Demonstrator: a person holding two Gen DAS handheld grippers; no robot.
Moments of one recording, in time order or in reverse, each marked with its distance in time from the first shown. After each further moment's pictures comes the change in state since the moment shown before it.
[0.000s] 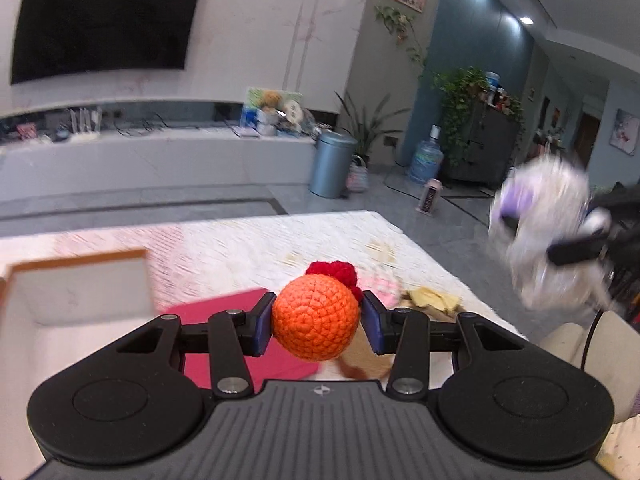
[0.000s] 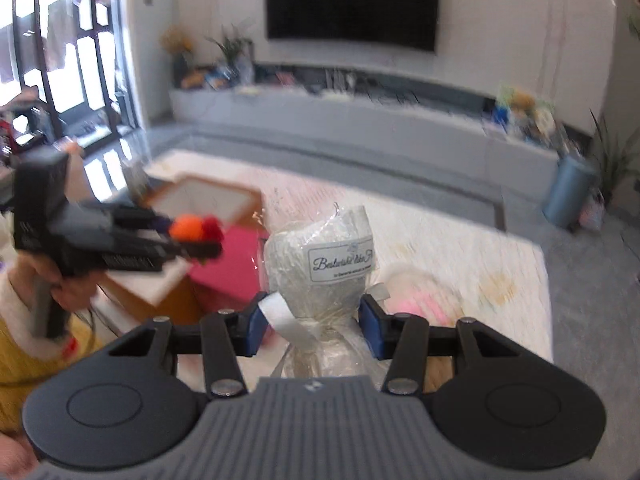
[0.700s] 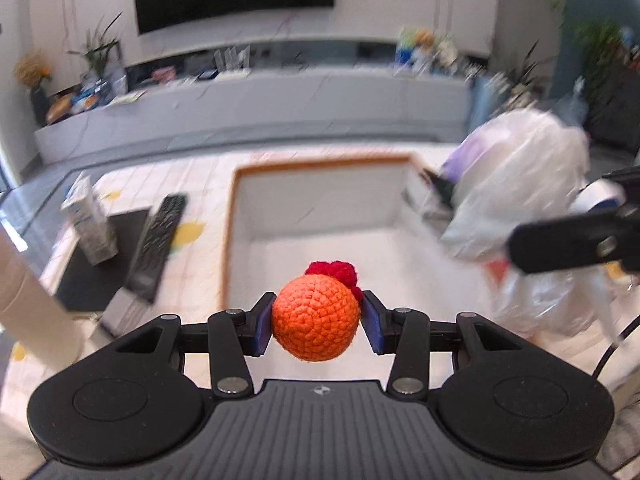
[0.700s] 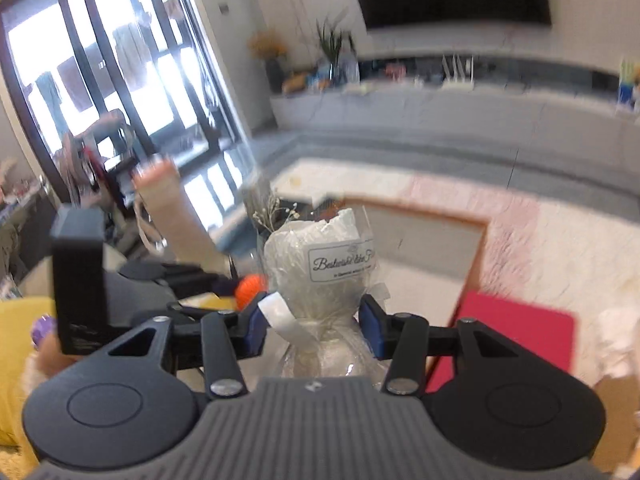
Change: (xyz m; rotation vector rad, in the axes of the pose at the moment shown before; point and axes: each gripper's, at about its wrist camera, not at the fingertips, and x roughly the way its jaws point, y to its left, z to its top) left arm -0.021 0.146 -0.040 -0.074 0.228 0.438; right arm 0.204 0.172 0.054 0.085 0.057 0.346
